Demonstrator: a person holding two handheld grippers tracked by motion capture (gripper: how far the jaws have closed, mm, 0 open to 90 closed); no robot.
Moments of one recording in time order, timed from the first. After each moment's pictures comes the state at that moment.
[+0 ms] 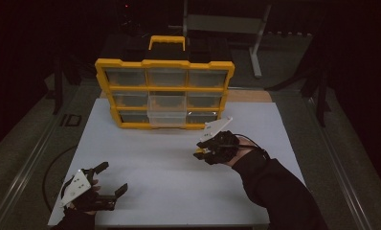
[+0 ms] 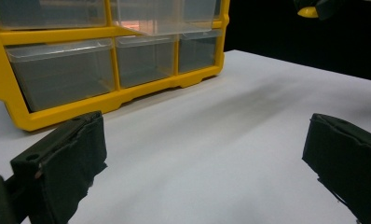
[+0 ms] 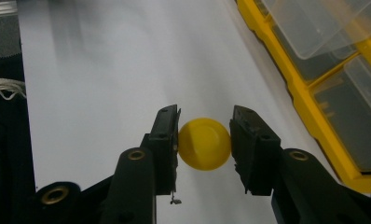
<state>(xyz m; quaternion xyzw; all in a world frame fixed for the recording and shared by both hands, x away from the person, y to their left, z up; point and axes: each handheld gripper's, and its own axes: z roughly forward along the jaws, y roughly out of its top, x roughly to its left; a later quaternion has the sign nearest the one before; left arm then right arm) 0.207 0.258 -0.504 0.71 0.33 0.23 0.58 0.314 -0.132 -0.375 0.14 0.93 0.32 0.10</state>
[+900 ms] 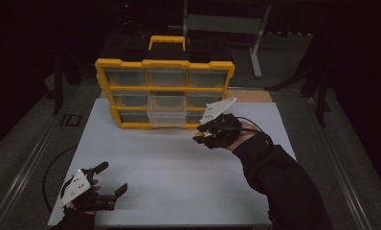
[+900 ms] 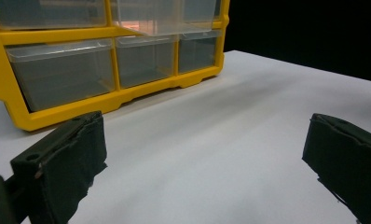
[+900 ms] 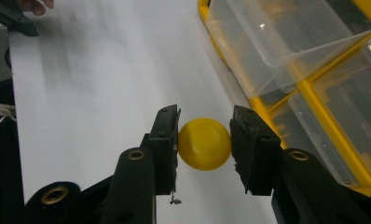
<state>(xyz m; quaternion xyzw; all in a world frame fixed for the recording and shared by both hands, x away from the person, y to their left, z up) 0.207 0.258 -0.504 0.71 0.33 0.23 0.58 0.331 -0.130 -0.330 0.14 0.92 0.34 0.12</state>
